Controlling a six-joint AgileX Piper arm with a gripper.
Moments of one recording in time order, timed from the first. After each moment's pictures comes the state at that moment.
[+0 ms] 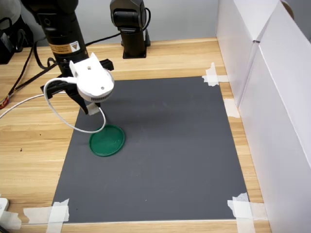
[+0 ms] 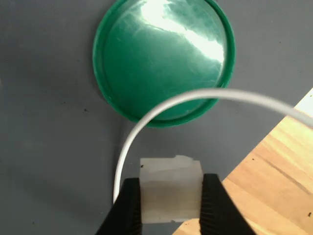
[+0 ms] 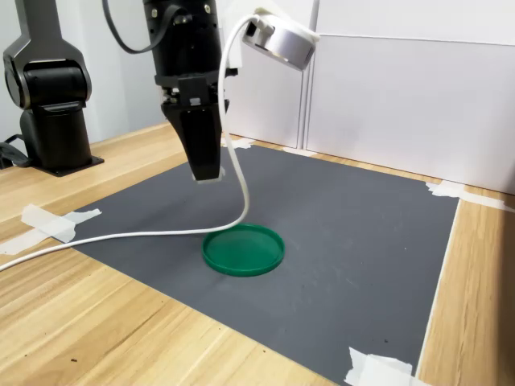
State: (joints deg) arm -10.6 92.8 -69.6 5.0 55.8 -55.0
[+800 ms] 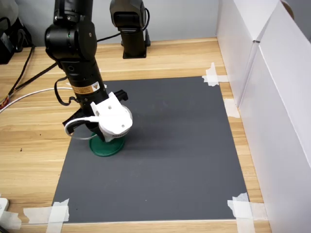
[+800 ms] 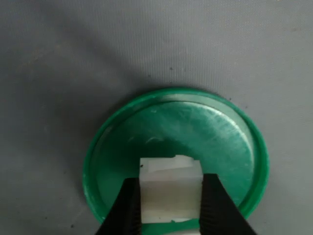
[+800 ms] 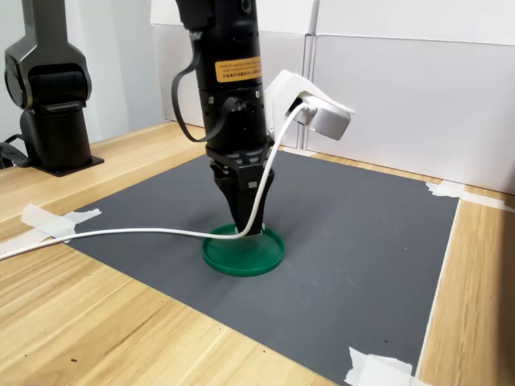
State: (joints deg) arm -5.5 103.8 -69.6 5.1 45.4 -52.2
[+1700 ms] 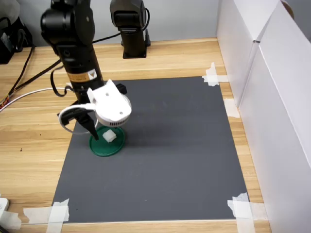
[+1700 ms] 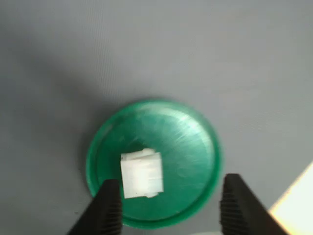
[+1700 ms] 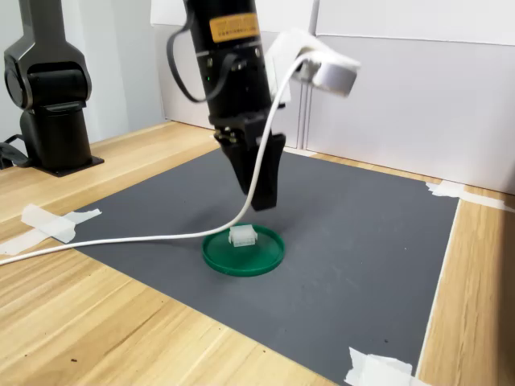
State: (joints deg) arm -5.5 94.5 -69.6 9.6 44.8 -53.9
